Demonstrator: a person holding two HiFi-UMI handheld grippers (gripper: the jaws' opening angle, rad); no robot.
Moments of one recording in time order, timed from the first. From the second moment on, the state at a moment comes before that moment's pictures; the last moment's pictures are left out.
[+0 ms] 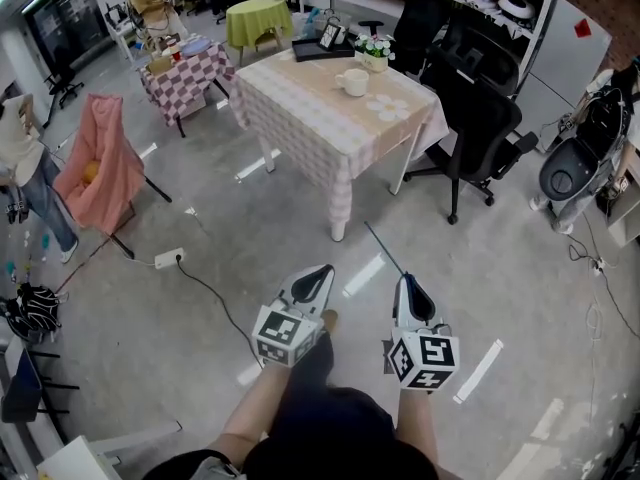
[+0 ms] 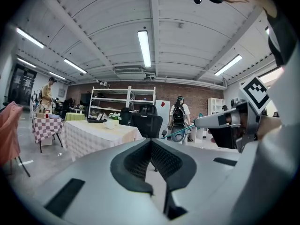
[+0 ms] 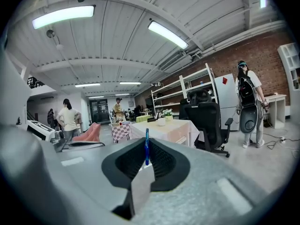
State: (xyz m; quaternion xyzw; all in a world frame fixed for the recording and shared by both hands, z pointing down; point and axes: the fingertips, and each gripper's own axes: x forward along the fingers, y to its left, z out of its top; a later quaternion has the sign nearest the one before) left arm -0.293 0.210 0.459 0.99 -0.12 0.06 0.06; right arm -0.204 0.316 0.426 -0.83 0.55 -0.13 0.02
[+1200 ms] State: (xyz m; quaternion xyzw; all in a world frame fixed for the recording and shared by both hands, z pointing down) left arm -0.197 0.028 0.419 0.99 -0.14 0.05 0.01; right arm -0.095 0.138 0.406 -0.83 0.54 -0.12 0.01
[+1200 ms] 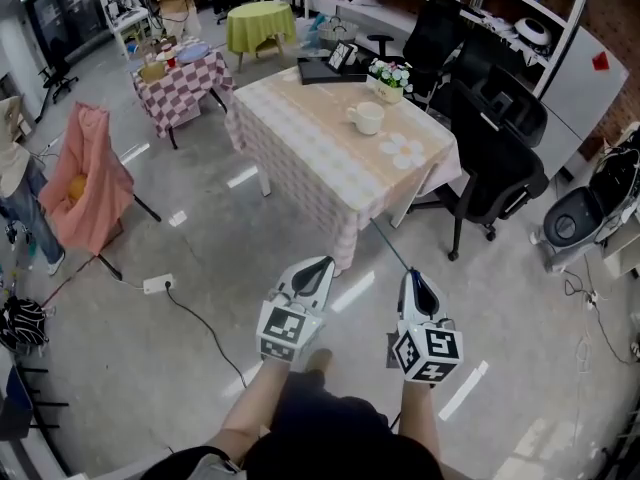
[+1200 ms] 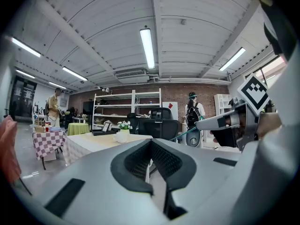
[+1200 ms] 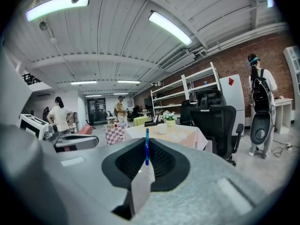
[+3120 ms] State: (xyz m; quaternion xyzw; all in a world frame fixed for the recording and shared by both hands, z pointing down) left arm -0.121 -0.068 0.448 0.99 -0.12 0.07 0.03; right arm 0.006 0.067 0.416 -0.86 0.49 -0.12 0.01
